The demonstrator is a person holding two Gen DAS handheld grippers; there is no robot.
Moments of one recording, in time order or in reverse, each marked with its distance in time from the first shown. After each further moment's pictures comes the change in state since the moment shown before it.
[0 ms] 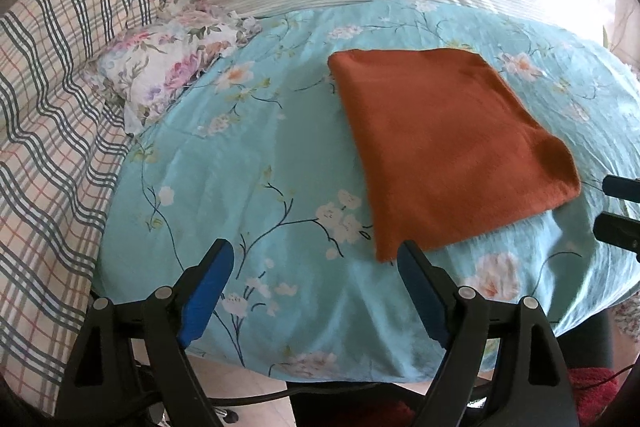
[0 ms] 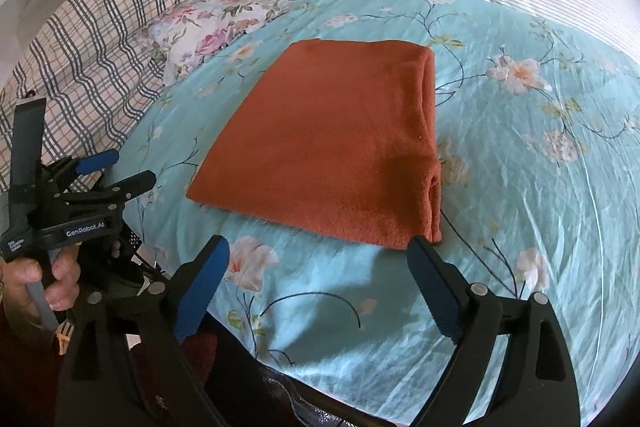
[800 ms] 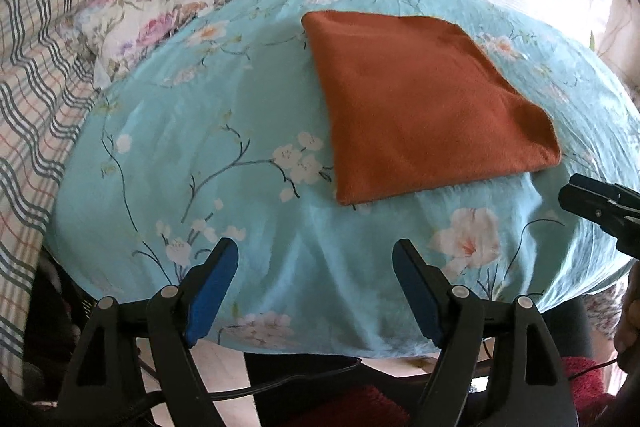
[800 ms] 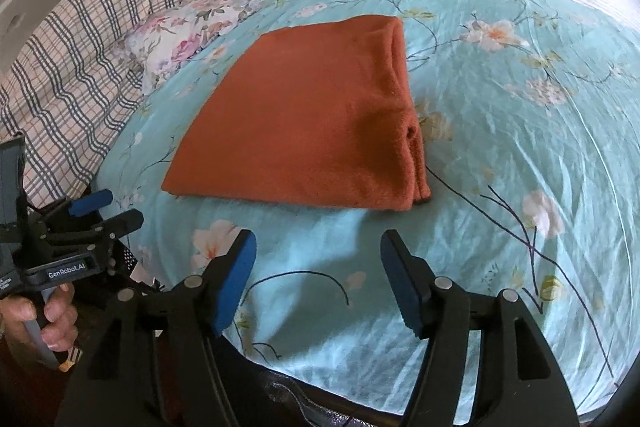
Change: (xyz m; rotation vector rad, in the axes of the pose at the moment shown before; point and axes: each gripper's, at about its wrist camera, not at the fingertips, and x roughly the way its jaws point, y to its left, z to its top) left arm 0.012 -0.012 -0.034 -0.044 0.064 -0.122; right arm 0.011 -0.010 -0.032 0.101 -0.015 -0.025
